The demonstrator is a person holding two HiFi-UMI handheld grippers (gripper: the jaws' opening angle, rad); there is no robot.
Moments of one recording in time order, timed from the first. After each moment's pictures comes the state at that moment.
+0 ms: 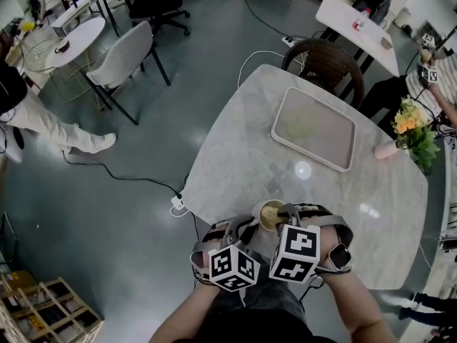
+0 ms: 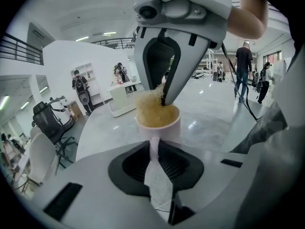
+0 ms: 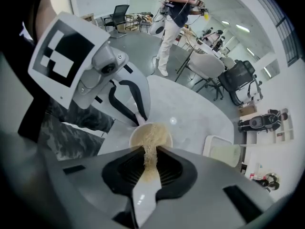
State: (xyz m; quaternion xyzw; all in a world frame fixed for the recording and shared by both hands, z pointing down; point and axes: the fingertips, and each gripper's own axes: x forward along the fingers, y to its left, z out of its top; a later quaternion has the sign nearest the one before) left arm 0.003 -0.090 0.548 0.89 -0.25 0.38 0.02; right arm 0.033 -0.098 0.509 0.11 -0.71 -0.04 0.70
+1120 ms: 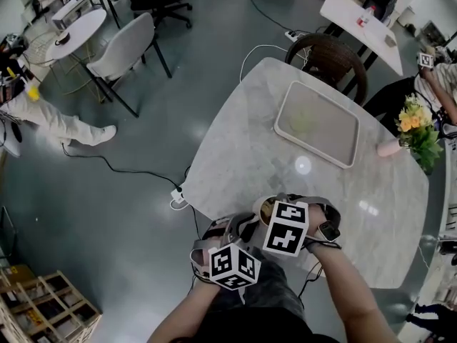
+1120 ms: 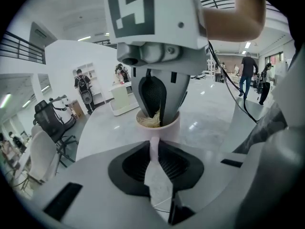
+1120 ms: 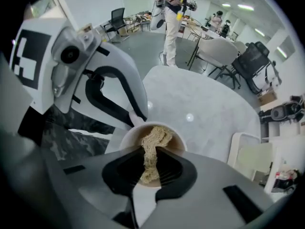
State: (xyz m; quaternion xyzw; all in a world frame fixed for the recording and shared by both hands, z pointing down) left arm -0.002 -0.087 0.550 0.89 -0.26 0.38 0.02; right arm 0.018 -0.096 0.560 0.04 -0.72 0.06 0.69
